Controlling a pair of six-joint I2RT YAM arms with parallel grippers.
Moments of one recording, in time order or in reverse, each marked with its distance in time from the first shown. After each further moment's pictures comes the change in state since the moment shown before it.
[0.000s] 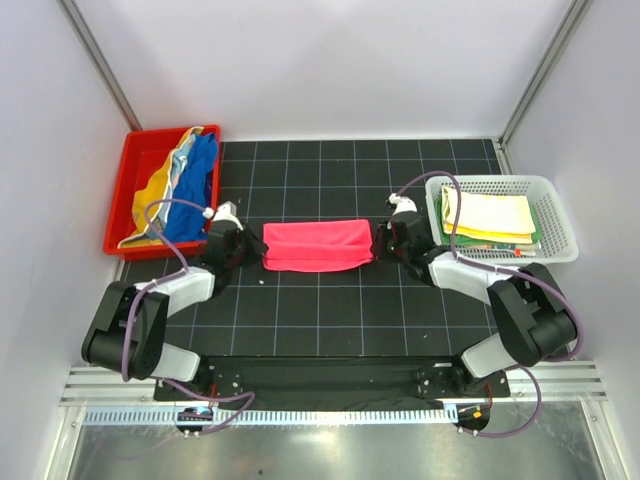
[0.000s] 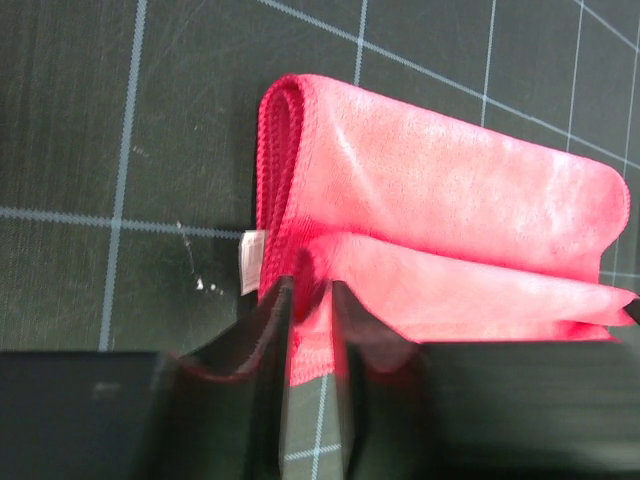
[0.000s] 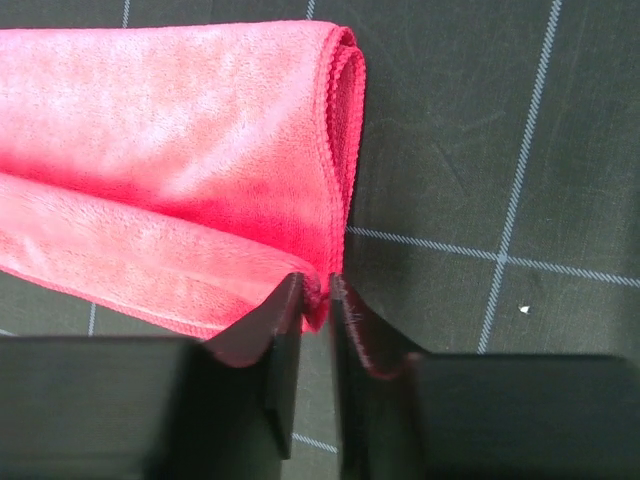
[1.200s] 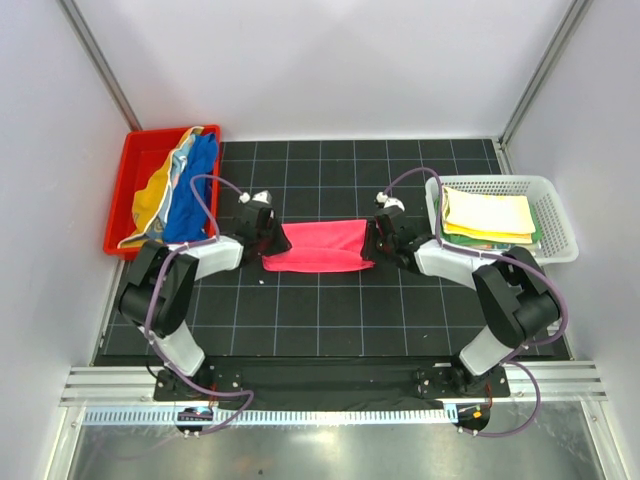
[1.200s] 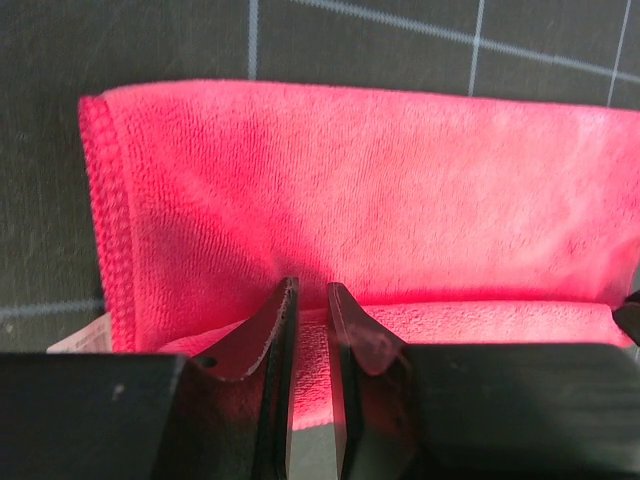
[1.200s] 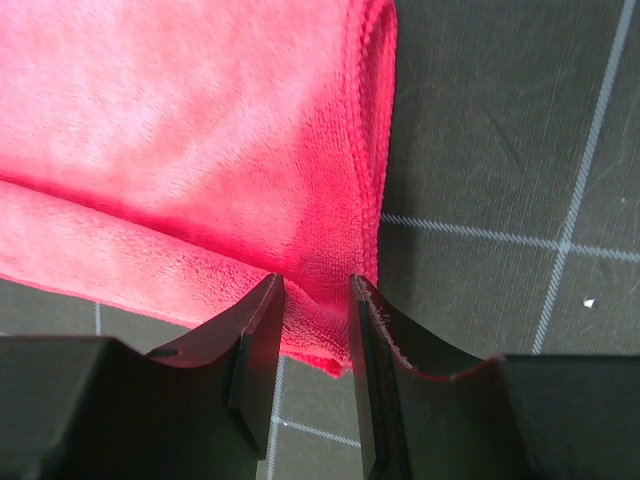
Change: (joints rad) left arm -0.133 0.285 0.322 -0.226 0.000 0.026; right arm 0.054 0.116 0.143 -0.172 0.015 0.072
